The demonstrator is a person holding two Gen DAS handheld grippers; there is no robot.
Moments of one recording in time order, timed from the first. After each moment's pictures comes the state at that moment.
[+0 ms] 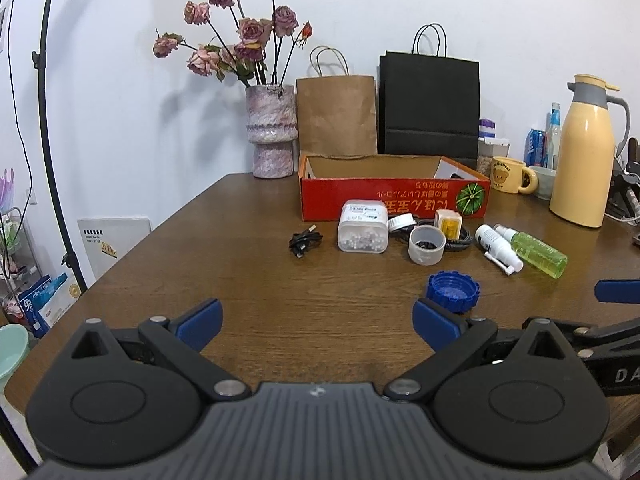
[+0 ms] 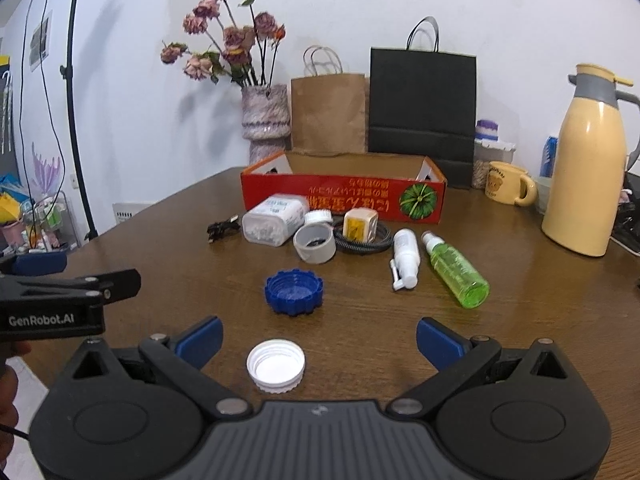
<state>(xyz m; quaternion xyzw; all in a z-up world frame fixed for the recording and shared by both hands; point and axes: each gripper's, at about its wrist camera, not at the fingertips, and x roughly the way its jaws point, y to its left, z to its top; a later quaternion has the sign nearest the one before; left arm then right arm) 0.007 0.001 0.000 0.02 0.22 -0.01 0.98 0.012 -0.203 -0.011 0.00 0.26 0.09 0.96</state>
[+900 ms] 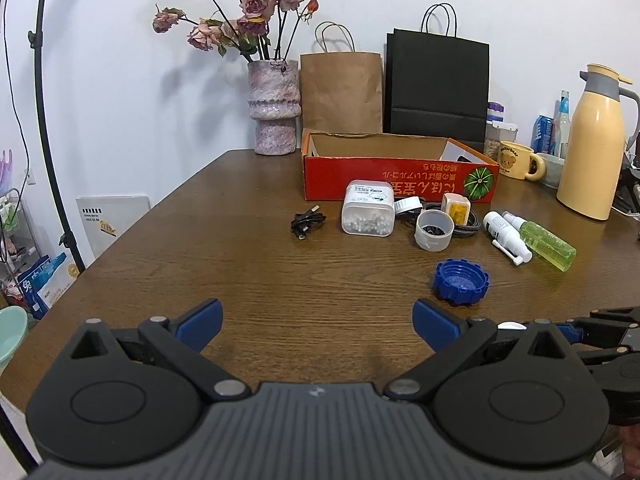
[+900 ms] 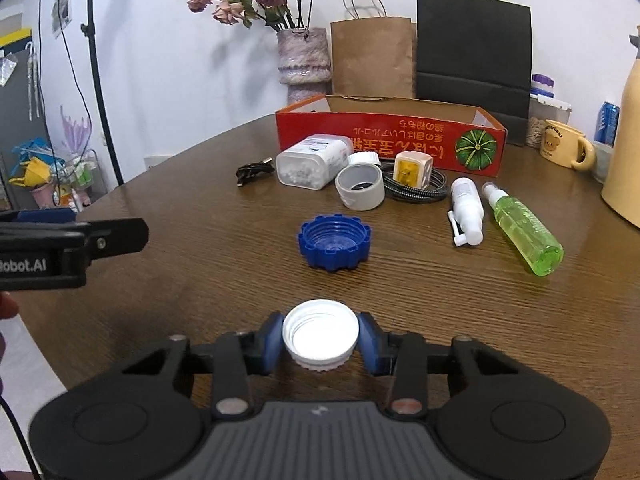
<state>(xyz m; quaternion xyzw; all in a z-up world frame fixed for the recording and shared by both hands) 0.023 0.004 -0.003 0.01 0.25 -0.01 0.97 0.045 -0.192 -0.042 0.00 0.32 0.16 0.93</state>
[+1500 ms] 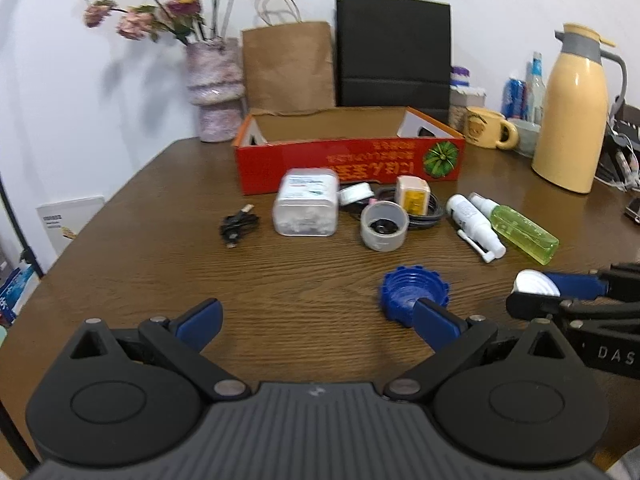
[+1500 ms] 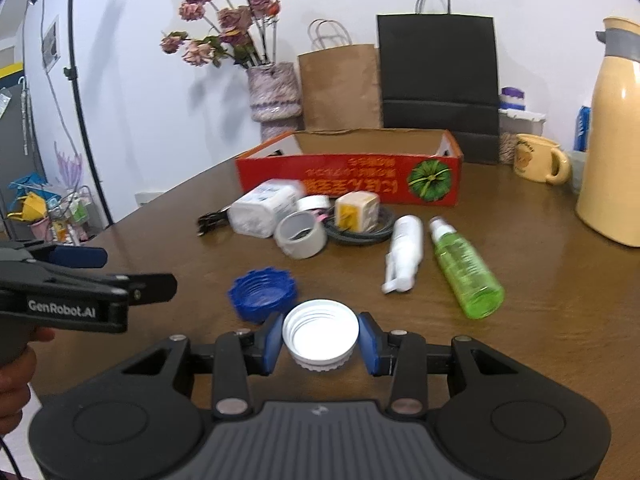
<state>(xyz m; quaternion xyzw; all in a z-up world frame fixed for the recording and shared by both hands) 0.082 -0.049 -0.004 0.04 0.30 -0.06 0.95 0.067 -0.255 -0.021 0.02 0.29 0.14 0.95</state>
